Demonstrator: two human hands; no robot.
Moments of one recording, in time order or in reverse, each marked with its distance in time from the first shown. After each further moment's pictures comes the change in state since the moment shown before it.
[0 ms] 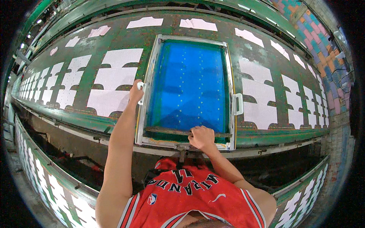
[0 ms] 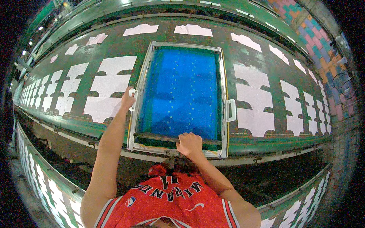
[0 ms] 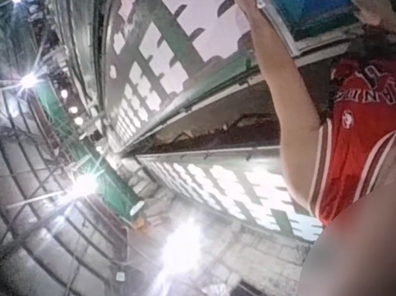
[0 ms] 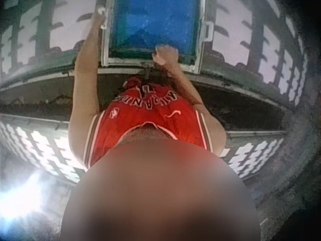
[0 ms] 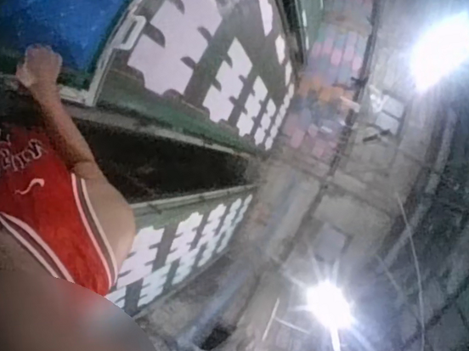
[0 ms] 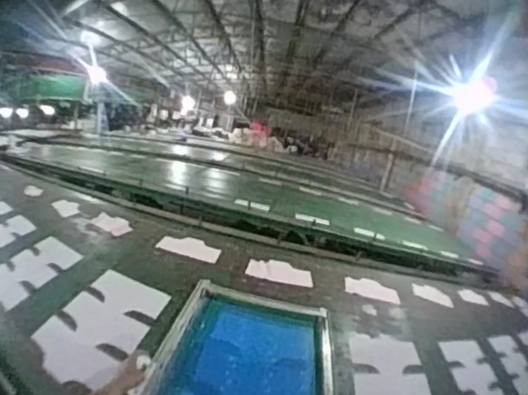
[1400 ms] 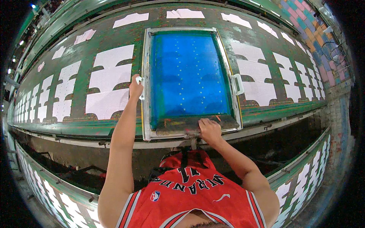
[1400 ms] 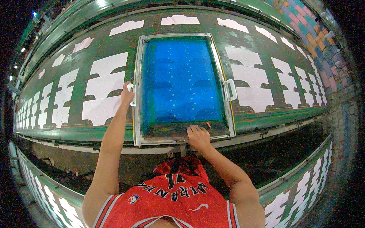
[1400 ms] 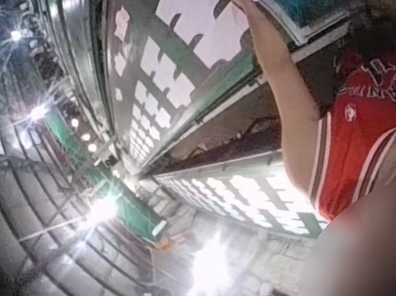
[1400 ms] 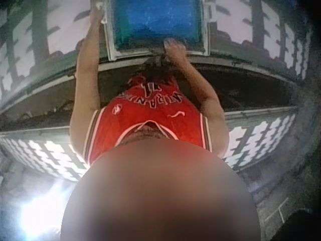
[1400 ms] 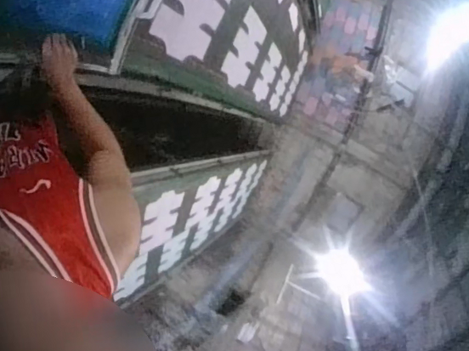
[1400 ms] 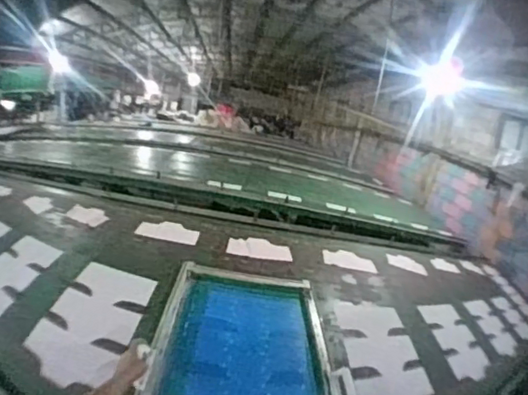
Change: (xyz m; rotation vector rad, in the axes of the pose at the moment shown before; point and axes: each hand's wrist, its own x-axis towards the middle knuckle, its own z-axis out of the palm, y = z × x) left_hand 0.001 -0.004 -0.001 -0.042 -0.086 0.034; right_hand -0.041 -0.009 0.064 -0.132 0.367 -0.113
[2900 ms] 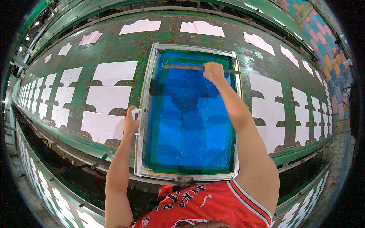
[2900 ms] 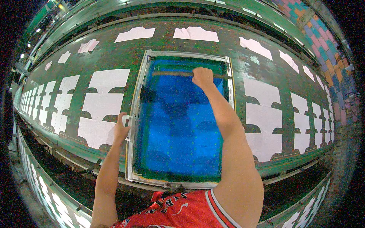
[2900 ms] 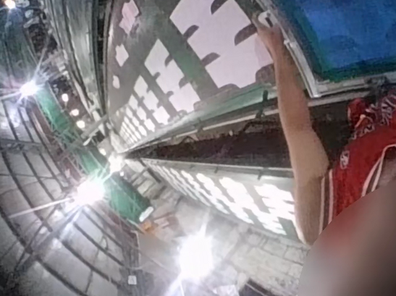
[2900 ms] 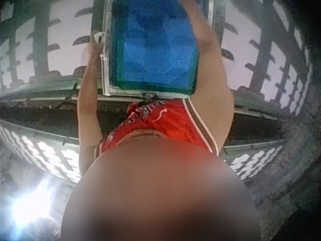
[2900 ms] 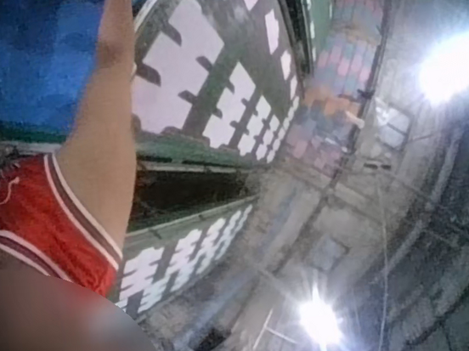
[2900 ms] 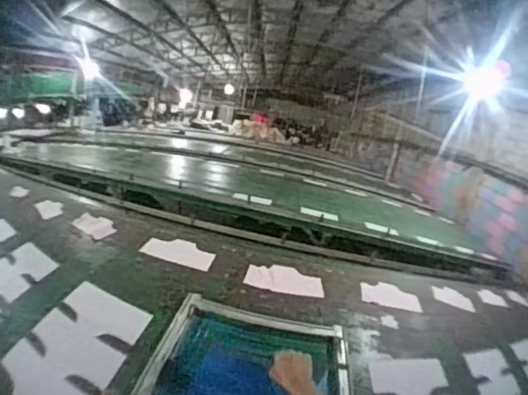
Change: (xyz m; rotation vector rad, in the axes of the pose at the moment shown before) left_hand -0.010 0.039 -0.013 0.076 -0.016 -0.154; right_hand 0.446 0.255 0.075 -0.126 -0.023 0.080
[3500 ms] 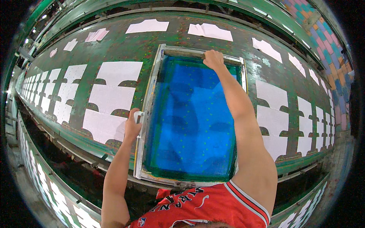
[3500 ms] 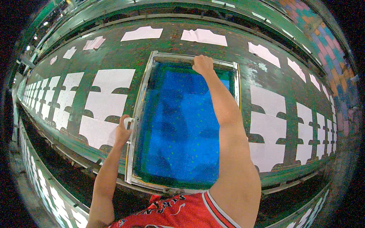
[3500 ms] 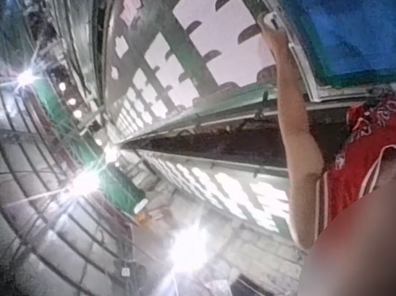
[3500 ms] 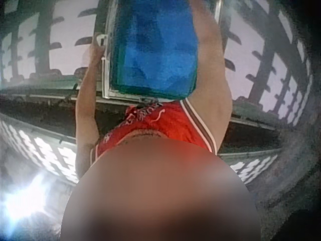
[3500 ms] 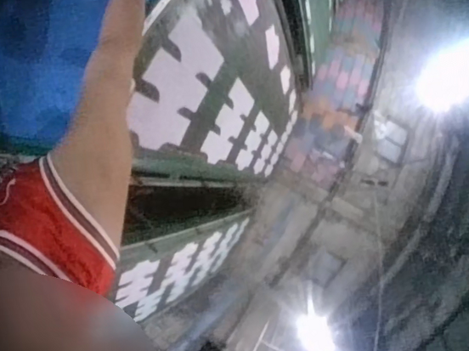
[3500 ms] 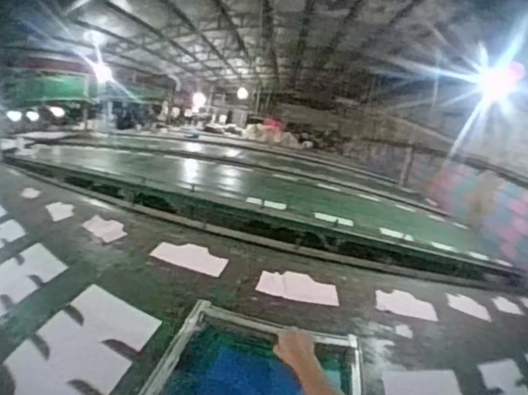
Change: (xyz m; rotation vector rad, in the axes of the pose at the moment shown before) left_hand 0.001 -0.001 0.002 -0.048 0.041 0.086; right_hand 0.099 0.004 0.003 -0.019 0.016 -0.054
